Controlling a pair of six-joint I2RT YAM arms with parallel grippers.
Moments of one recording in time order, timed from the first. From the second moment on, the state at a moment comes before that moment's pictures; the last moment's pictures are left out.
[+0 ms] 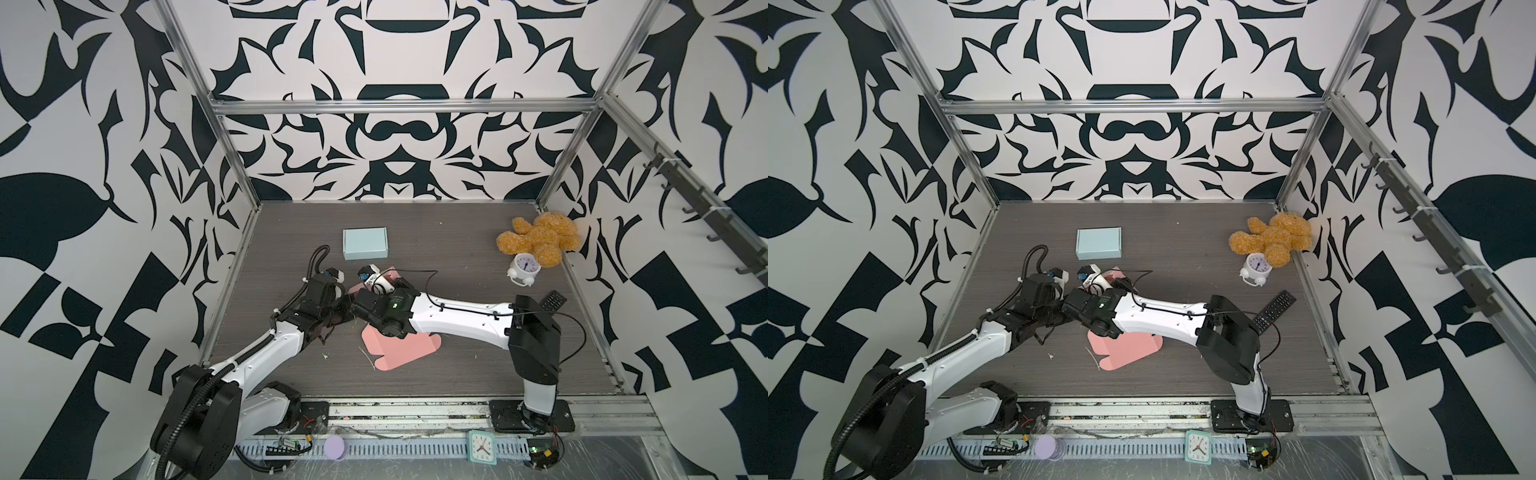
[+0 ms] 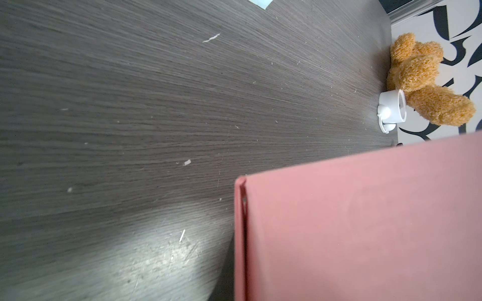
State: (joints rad) left arm -0.45 1.16 0.51 -0.12 0.30 -0.69; right arm 1.17 1.91 1.50 -0.80 0.99 0.21
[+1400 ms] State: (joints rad) left arm -0.74 1.46 0.60 0.14 0.12 -0.29; right arm 0.80 1.30 0.97 -0.39 -0.06 0.37
